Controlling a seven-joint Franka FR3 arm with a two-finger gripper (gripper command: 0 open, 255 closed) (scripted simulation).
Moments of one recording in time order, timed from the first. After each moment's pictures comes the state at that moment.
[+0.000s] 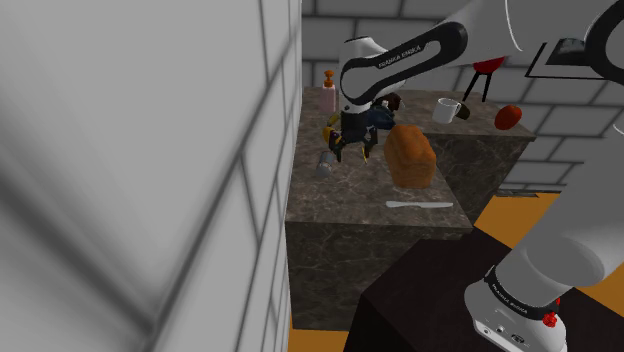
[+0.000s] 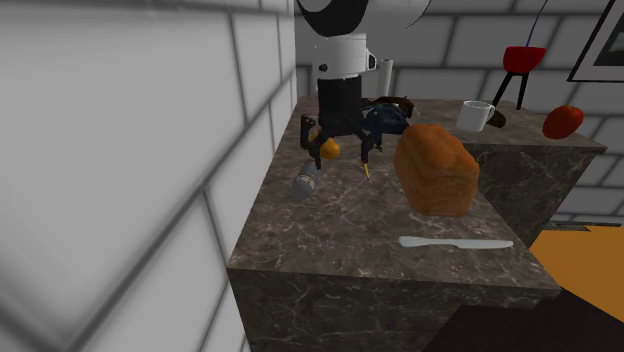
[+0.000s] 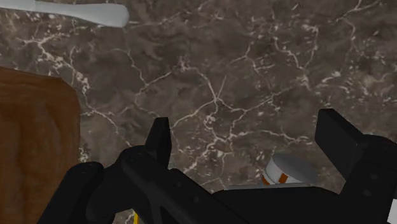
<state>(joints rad) -0.06 0.07 0.14 -2.09 0.02 2.00 0.55</state>
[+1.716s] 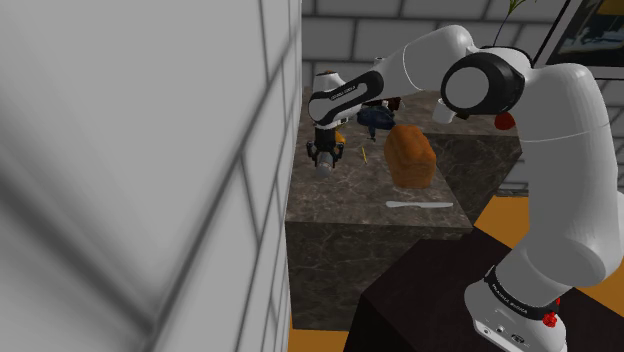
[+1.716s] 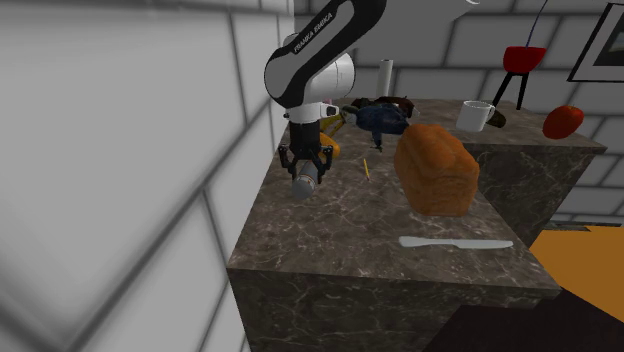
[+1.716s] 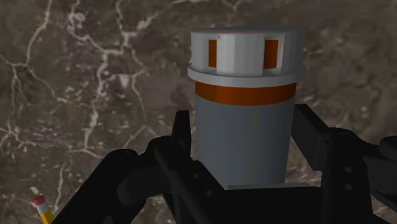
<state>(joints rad) -0.04 0.65 0.08 -1.56 0.01 2.09 0.85</state>
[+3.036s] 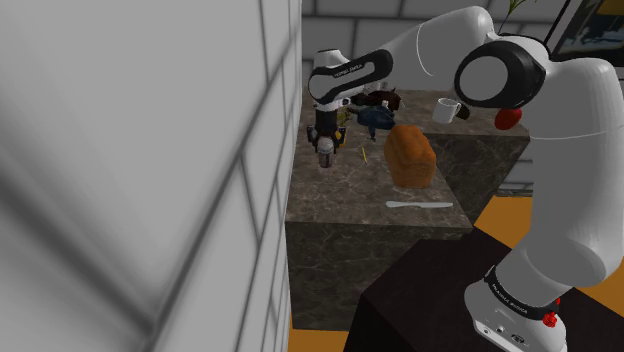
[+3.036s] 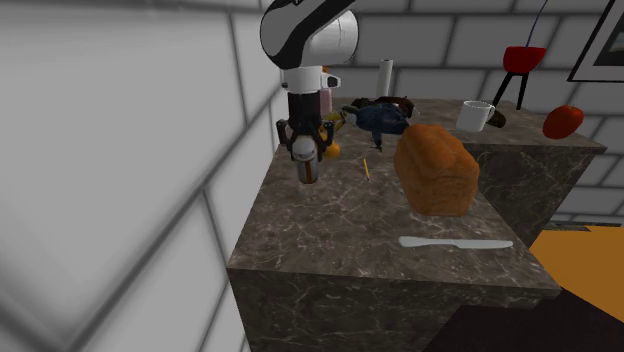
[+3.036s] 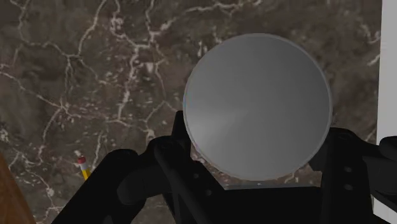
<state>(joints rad) -0.04 0.57 0.08 -1.52 0.01 1.96 0.85</state>
